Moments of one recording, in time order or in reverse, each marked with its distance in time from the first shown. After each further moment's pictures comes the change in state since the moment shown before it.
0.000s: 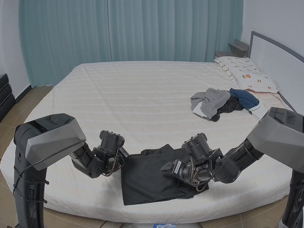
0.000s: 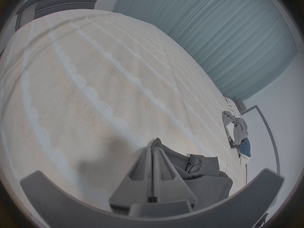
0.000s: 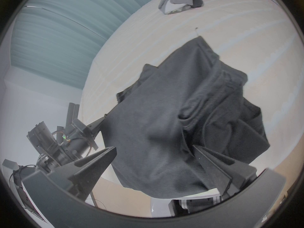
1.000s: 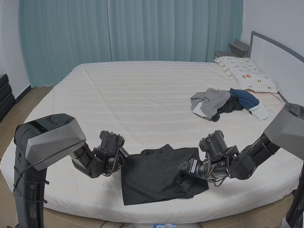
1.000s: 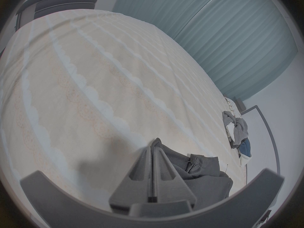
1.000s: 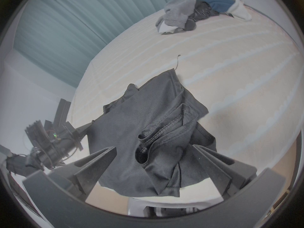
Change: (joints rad) left arm 0.001 0.001 0.000 0.000 0.001 -0.001; right arm -0.054 -0.067 0.095 -0.003 -0.107 -0.203
